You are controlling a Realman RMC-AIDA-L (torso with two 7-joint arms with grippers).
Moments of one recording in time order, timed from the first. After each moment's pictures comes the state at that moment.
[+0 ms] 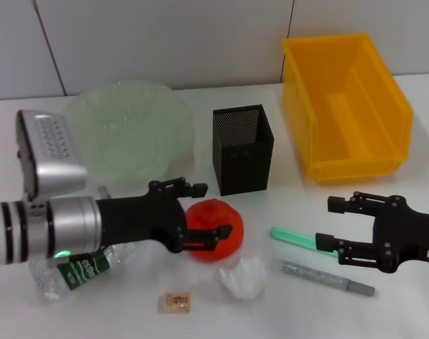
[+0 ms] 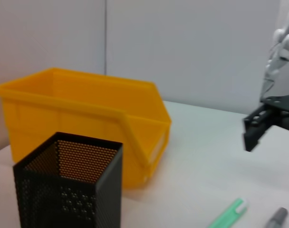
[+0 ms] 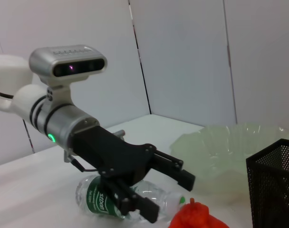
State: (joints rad) left arm -0.52 -2.08 1.40 0.70 1.57 1.19 -1.32; right arm 0.18 2.08 2.22 0.94 1.42 -1.58 1.35
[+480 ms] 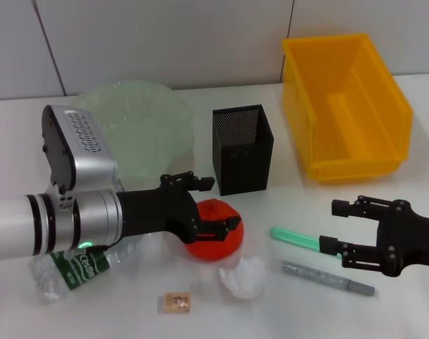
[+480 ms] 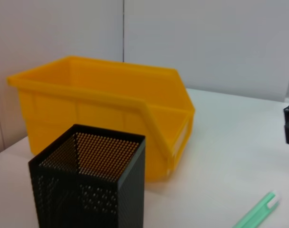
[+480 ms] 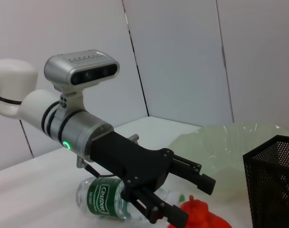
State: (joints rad) left arm -0.56 -2.08 1.53 0.67 1.48 1.02 -1.32; right arm 0.17 2.08 2.24 0.93 1.42 -1.60 1.35
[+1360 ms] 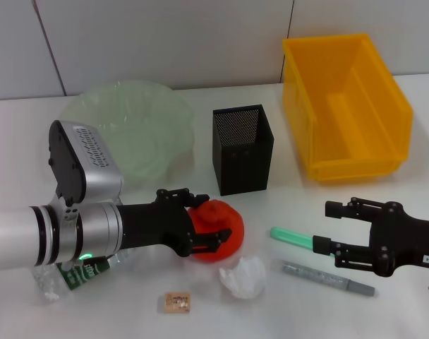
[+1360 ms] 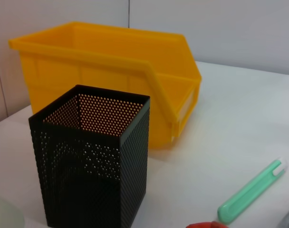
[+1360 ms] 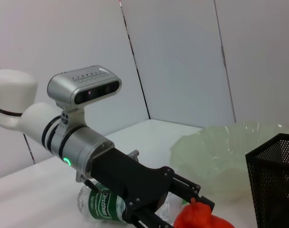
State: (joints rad) left arm -0.57 -2.08 1.57 0.63 1.49 0.96 -1.32; right arm 0.19 2.08 2.24 0.86 1.43 -1.59 1.33
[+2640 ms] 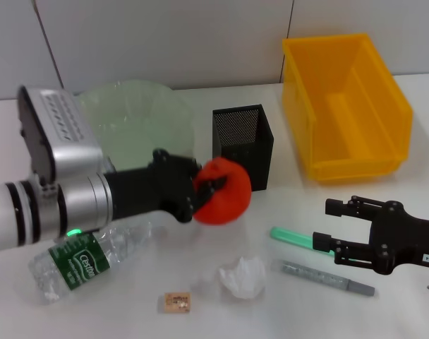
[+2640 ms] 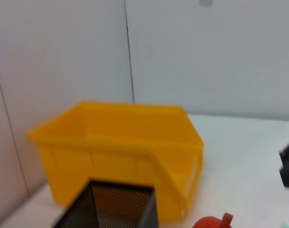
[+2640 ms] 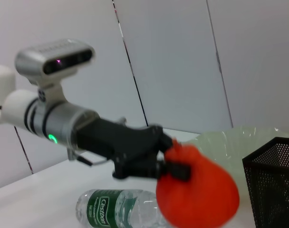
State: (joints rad) left arm -0.42 -2.07 1.59 0.96 1.49 0.98 -1.37; right arm 0.20 2.08 2.27 0.83 1.43 -1.60 1.32
